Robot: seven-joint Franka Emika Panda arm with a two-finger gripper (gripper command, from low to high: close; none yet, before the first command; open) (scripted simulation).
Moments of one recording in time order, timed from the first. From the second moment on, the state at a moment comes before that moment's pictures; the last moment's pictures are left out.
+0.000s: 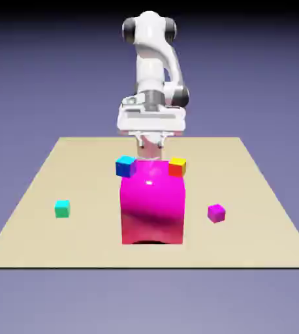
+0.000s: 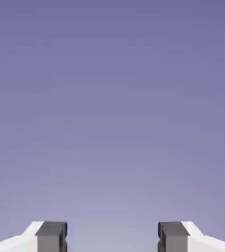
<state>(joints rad) 0.06 -0.53 0.00 -2.80 -0.02 3.02 0.70</state>
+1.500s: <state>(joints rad) 0.70 -0.11 -0.05 -2.65 -0.32 2.45 -0.06</state>
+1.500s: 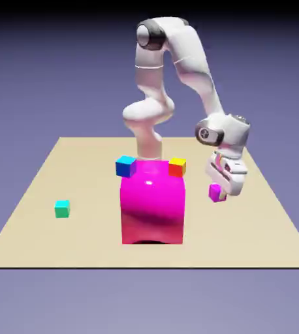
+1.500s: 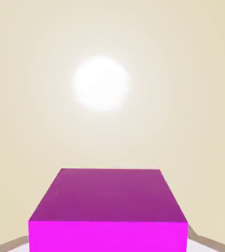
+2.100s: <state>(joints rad) 0.45 -0.57 -0.08 -2.59 -0.18 1.90 -0.01</state>
